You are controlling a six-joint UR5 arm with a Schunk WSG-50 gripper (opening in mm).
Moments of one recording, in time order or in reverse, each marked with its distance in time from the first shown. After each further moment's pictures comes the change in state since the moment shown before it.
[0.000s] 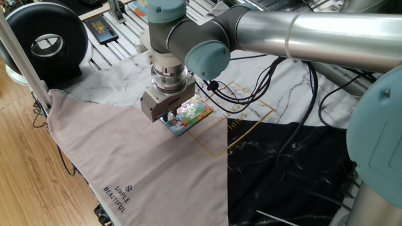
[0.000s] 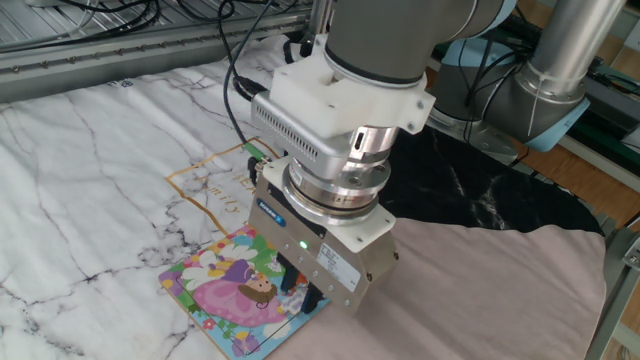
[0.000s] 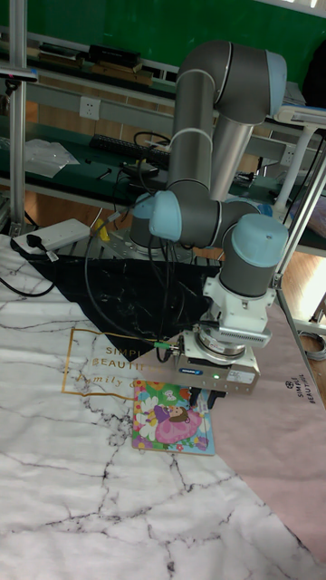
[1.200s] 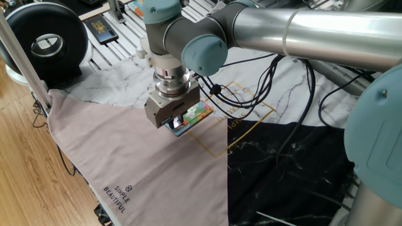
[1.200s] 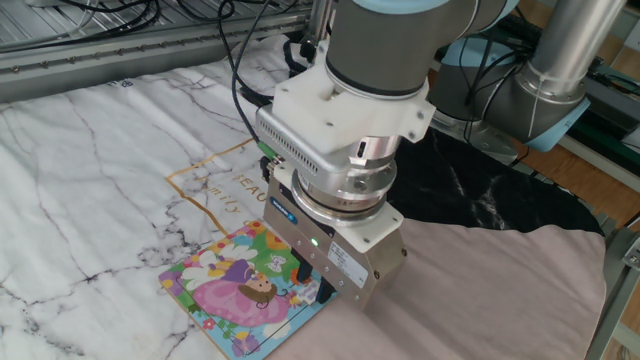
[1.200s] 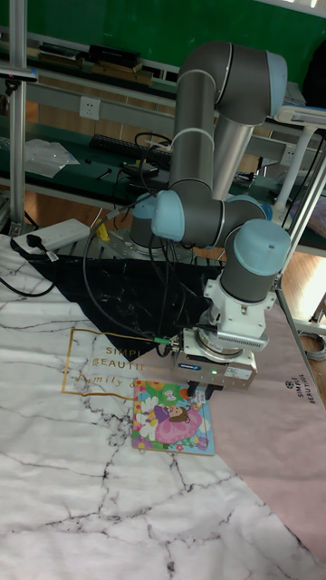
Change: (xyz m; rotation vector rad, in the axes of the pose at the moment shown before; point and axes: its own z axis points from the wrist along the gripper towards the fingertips) arm 0.025 -0.002 0.005 0.016 0.089 0.008
